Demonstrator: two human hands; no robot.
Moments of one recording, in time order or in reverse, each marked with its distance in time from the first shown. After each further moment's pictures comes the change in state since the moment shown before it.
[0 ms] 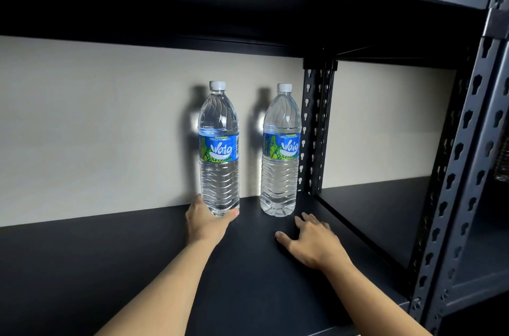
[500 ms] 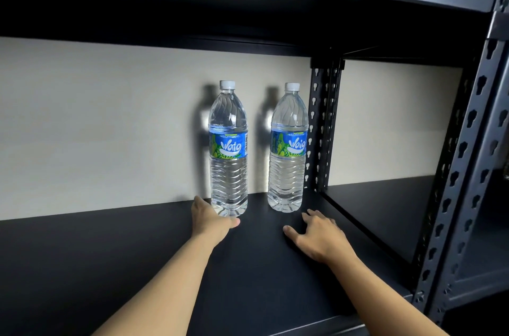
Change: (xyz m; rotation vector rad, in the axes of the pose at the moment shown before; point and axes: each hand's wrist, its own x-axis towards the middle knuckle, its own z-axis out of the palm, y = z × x) left_hand -0.019 0.011 -0.027 0.043 -0.149 -0.174; right_hand -0.013 -0.008 -0.009 0.030 0.006 0.030
